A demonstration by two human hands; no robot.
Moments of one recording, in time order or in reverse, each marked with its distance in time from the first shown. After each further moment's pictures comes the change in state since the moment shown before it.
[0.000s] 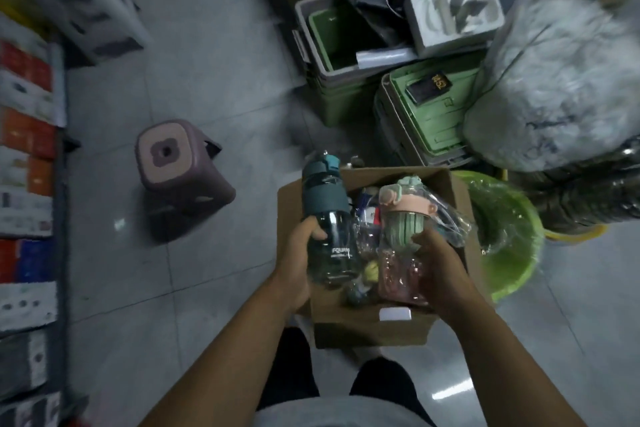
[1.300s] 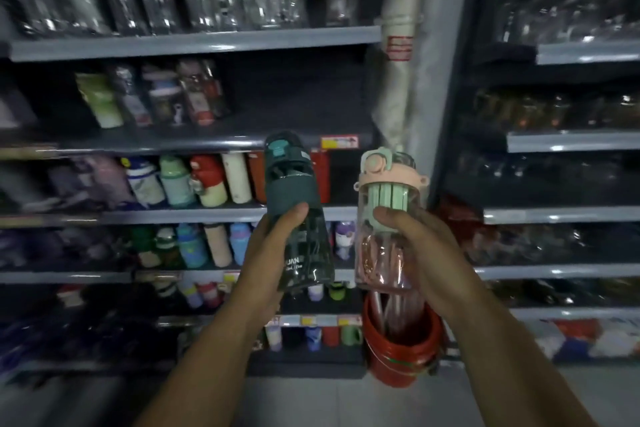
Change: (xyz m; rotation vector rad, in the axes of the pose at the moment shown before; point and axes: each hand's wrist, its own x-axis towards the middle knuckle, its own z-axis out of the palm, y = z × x) left_hand -0.914 -0.348 -0.313 -0.691 1.549 1.299; right_hand -0.746 0.438 0.415 -0.809 -1.899 -0.177
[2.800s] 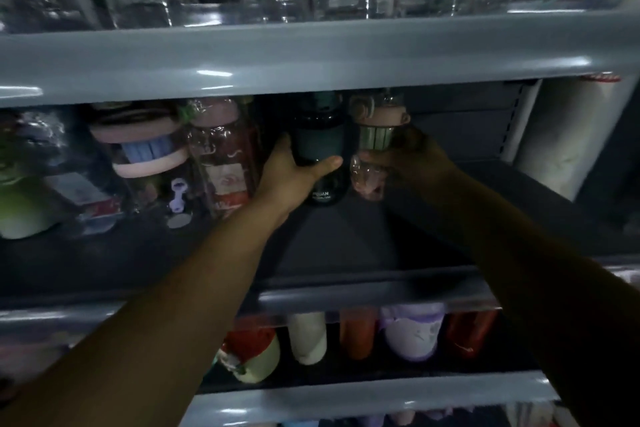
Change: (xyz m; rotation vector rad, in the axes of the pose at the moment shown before) left_hand 0.618 0.125 -0.180 0.516 -0.053 0.396; right_hand 0.614 0.023 0.228 -0.303 -0.024 -0.247
